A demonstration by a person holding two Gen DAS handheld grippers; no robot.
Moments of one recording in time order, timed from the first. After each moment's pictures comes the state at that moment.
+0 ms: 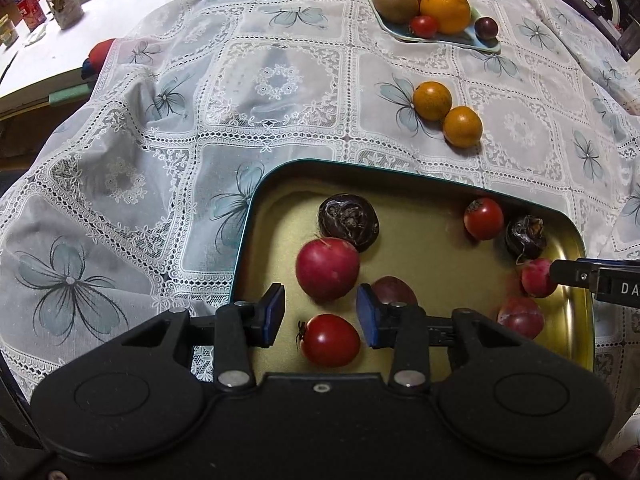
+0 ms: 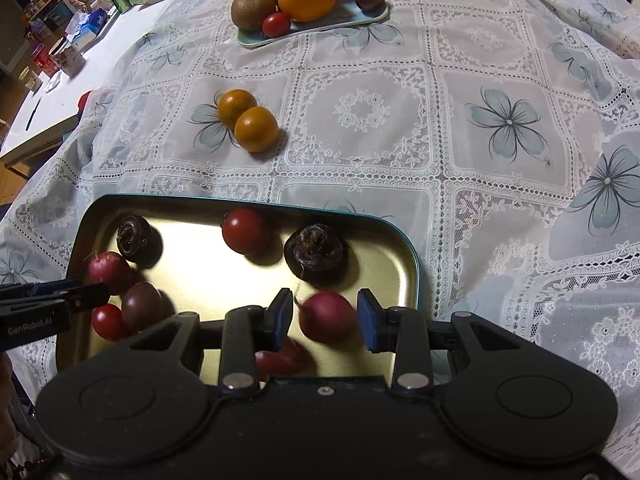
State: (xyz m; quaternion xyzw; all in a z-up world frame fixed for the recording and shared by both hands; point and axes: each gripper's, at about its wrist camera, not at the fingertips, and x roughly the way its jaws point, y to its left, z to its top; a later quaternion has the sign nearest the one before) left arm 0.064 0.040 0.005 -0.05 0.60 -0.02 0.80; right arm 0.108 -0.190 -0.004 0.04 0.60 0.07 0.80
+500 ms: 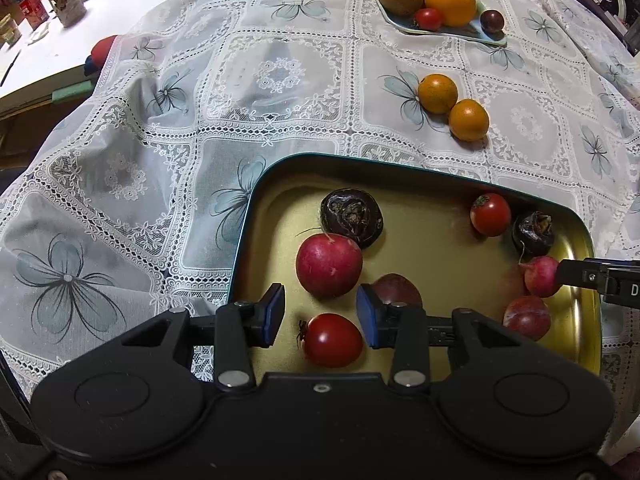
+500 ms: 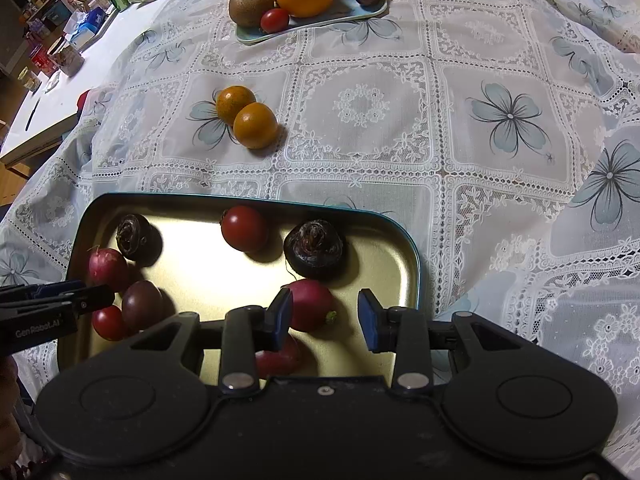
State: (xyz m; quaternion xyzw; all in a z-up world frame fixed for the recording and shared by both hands) left arm 0.065 0.036 0.000 -0.04 0.60 -0.01 0.80; right arm 0.109 -0.192 -0.006 0.04 0.60 0.08 0.79
